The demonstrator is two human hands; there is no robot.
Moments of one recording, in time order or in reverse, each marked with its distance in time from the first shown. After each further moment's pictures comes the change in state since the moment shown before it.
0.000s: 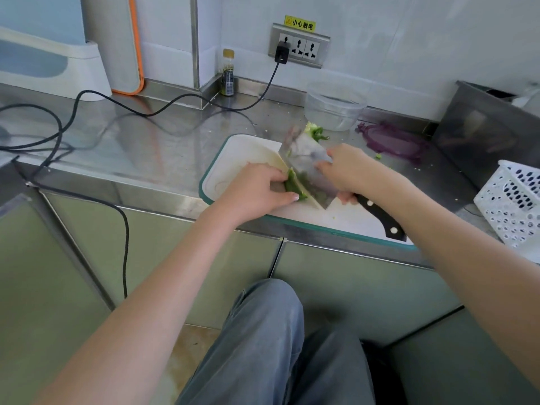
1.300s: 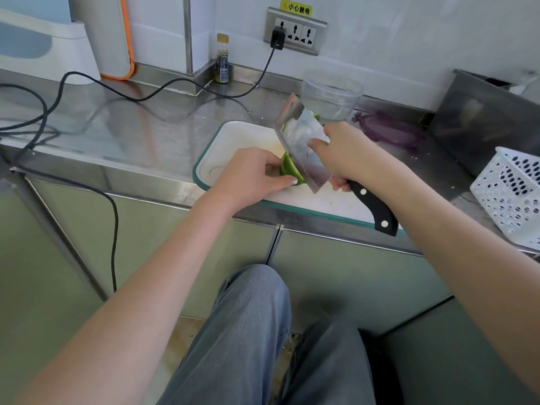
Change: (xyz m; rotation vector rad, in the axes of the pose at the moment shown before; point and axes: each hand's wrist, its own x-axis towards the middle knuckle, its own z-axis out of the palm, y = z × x) left_hand -0.006 0.002 0.002 -0.052 0.080 0.010; right_hand -0.016 -0.005 -0.001 -0.039 0.089 -0.097
